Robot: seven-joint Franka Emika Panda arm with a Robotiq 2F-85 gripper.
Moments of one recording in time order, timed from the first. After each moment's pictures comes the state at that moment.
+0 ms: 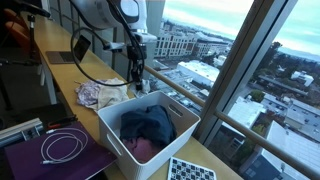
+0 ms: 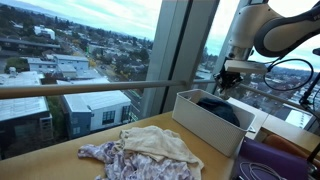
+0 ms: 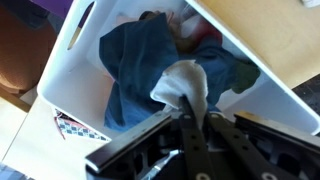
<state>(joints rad) 0.17 0.13 -0.09 -2.12 -0.41 2.27 1.08</state>
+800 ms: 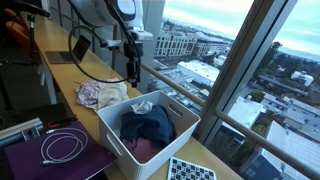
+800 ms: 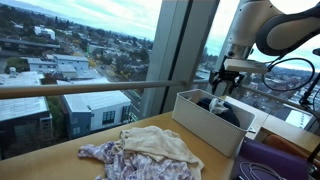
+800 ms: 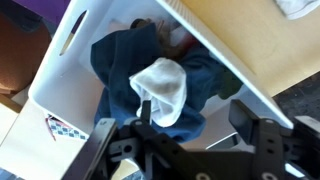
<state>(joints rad) 0.14 0.12 -0.01 -2.12 -0.41 2.27 1.10</state>
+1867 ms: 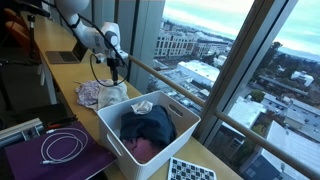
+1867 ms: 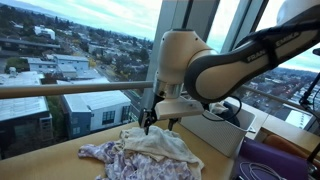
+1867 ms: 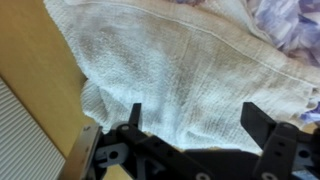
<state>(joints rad) 0.39 0.71 0.14 -1.65 -0.35 2.32 1.00</state>
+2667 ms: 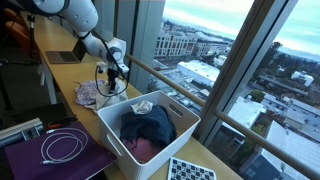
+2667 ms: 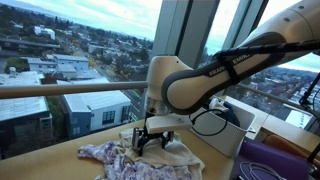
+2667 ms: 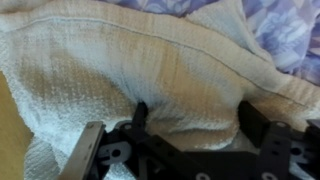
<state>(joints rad) 0.40 0.91 0.13 -1.48 -0.10 2.26 0.81</state>
